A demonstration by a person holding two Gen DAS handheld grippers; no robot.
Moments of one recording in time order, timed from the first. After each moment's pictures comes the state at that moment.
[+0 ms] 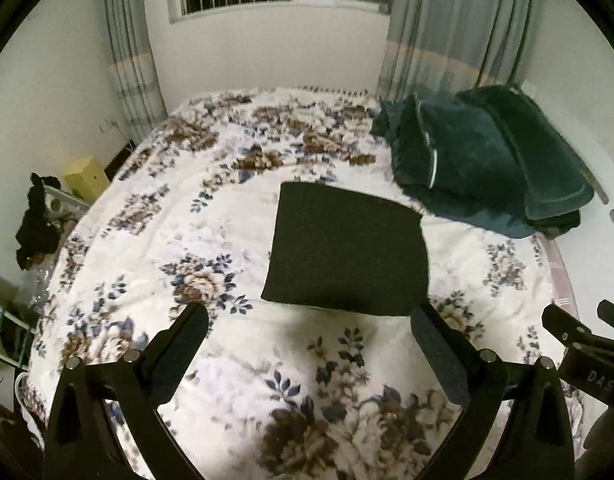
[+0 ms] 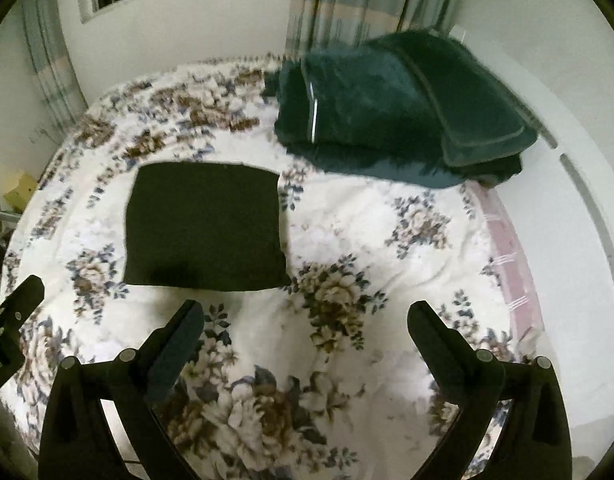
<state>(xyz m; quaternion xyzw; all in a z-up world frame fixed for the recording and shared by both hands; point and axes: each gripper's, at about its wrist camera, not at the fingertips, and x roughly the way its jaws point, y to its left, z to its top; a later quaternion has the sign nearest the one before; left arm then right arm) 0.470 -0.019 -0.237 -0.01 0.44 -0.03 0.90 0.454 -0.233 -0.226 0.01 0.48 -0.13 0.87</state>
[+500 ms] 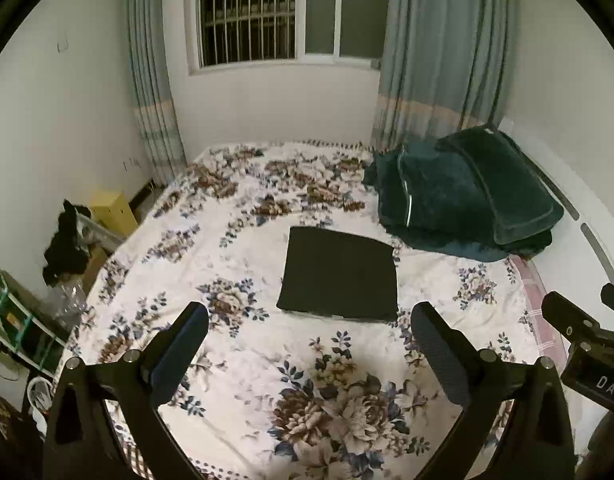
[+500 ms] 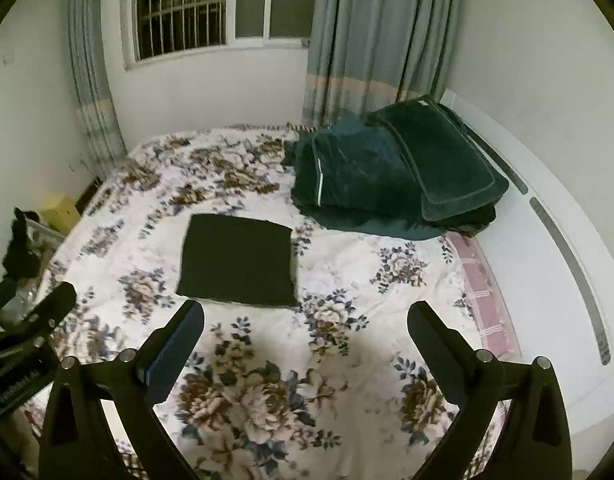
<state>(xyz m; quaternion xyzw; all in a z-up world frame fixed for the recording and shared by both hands) 0.337 -0.021 -0.117 0.00 0.36 -0.02 0.93 0.284 -0.211 -0.060 0.00 0.38 -0.10 0.92</state>
